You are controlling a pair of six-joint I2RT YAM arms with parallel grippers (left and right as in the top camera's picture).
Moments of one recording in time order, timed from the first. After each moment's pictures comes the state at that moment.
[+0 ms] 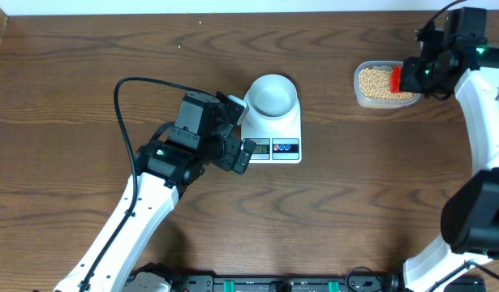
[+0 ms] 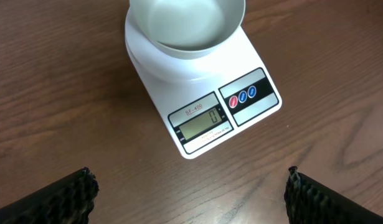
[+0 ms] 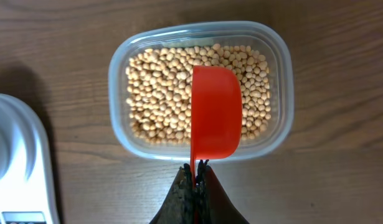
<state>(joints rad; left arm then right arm) -0.40 1.28 1.03 -0.68 0.17 0.07 -0.13 1.86 1.64 -0.91 -0.17 0.00</state>
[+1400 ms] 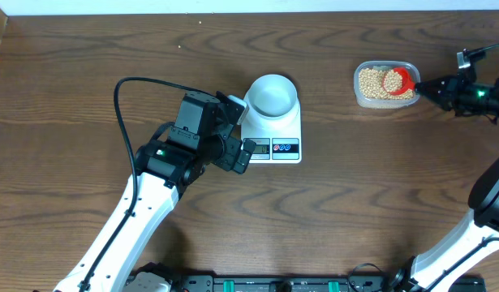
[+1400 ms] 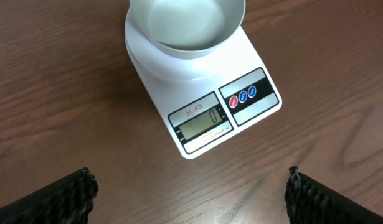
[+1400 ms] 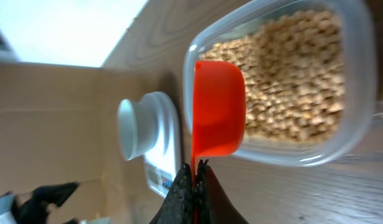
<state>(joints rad) -0.40 1.28 1.03 -0.68 0.17 0.07 -0.49 2.06 1.60 -0.95 -1.07 -0.12</state>
